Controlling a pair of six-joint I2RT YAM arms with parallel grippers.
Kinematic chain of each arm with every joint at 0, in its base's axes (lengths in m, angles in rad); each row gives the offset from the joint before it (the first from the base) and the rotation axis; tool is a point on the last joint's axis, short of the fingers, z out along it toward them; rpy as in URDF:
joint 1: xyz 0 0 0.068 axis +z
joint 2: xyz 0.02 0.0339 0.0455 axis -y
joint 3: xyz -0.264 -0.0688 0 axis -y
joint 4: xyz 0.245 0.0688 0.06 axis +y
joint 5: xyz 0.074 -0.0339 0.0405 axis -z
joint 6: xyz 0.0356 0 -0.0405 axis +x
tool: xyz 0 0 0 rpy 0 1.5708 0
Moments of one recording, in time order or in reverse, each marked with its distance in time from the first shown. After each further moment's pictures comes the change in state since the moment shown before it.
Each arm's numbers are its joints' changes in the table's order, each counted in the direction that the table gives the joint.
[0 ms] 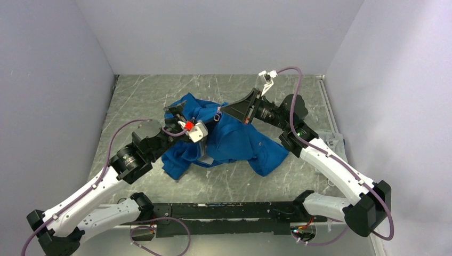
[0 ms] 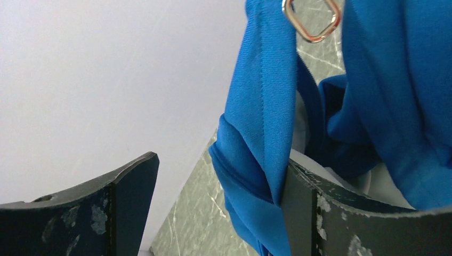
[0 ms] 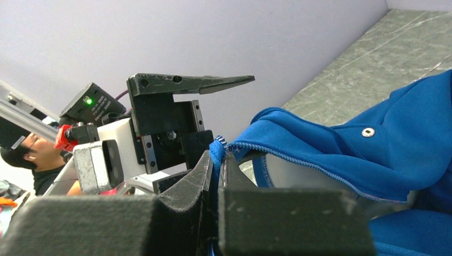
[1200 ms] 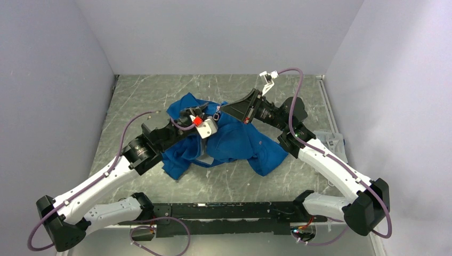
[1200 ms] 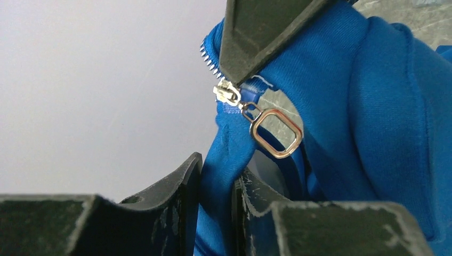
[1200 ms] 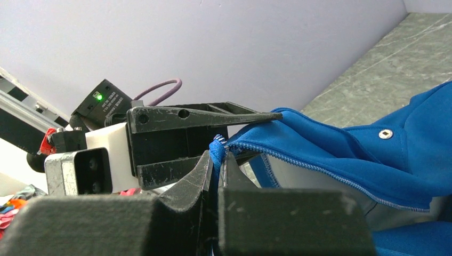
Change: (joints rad) left arm 0.001 -0.138 0.058 -0.153 0.177 -0.027; right arm 0.006 -0.013 -0.053 -0.130 -0.004 0.098
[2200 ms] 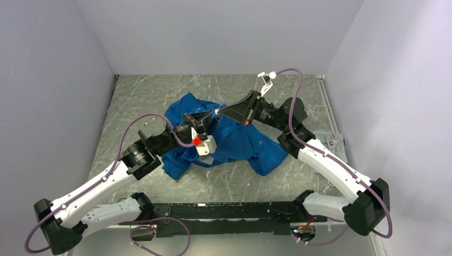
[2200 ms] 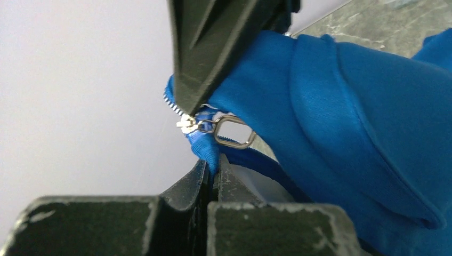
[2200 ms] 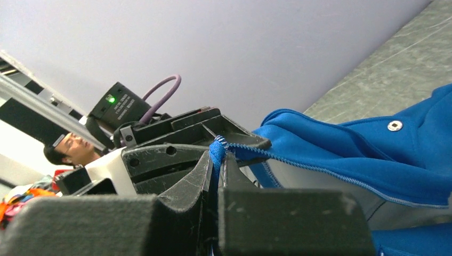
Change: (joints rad) left arm -0.029 0.041 -0.053 -0.064 0.135 0.201; right arm 0.002 0.000 0.000 -0.004 -0.017 0.023
